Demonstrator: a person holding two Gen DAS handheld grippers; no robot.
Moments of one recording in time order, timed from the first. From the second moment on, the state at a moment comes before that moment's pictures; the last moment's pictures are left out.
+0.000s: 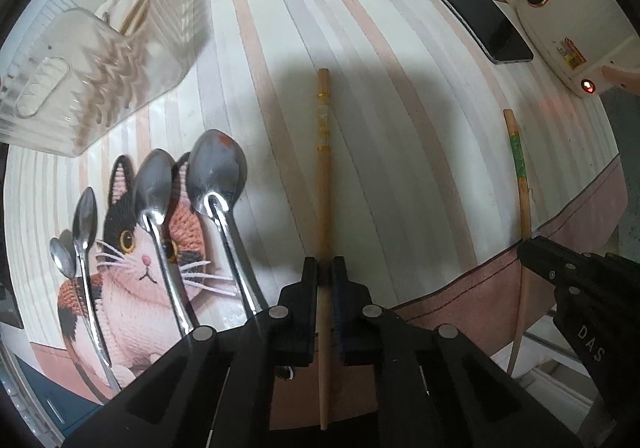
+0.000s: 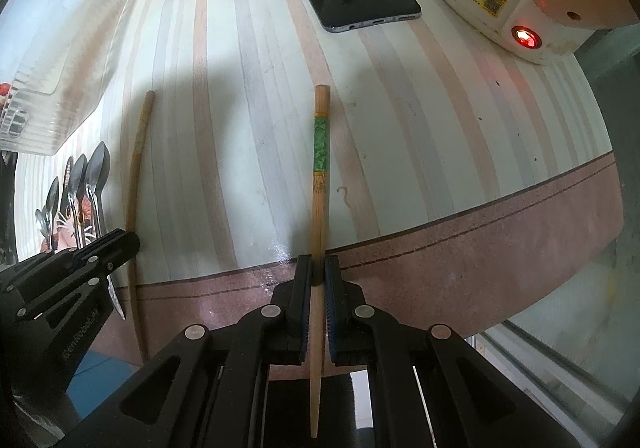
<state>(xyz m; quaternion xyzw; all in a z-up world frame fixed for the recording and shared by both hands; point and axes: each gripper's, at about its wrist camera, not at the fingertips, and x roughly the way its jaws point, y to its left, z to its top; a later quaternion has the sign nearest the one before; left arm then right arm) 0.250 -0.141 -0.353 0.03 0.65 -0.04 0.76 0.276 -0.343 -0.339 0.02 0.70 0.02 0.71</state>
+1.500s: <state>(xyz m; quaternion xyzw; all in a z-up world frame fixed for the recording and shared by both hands) 0.446 0.113 -0.228 -0.20 0.58 0.01 0.79 0.531 -0.047 -0.243 0.03 0.63 0.19 0.75</state>
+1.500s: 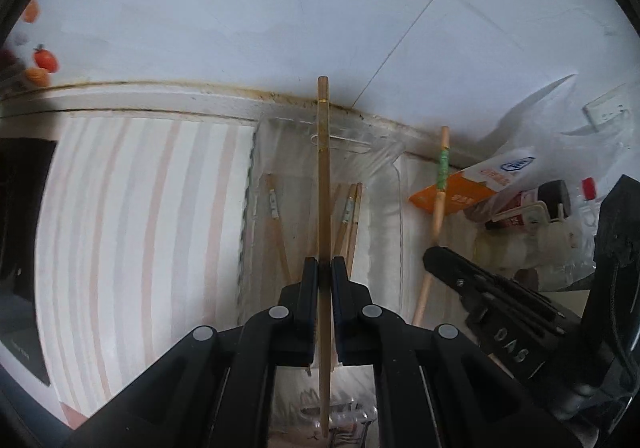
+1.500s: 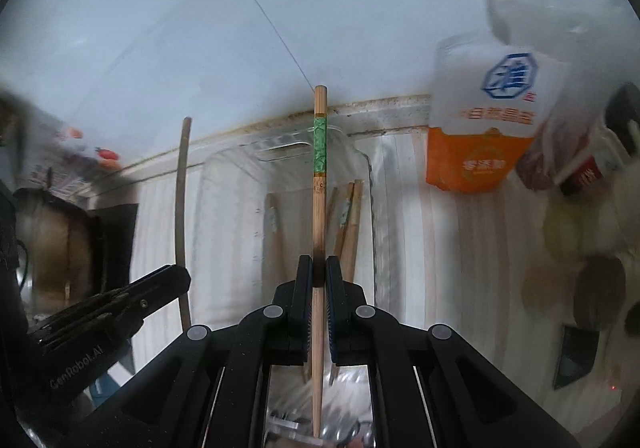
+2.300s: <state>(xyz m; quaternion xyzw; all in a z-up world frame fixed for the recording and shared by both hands) 0.356 0.134 -0.194 -0.10 0.48 0.14 0.86 0.455 -0.116 -0.194 0.02 0.56 0.13 0.82</state>
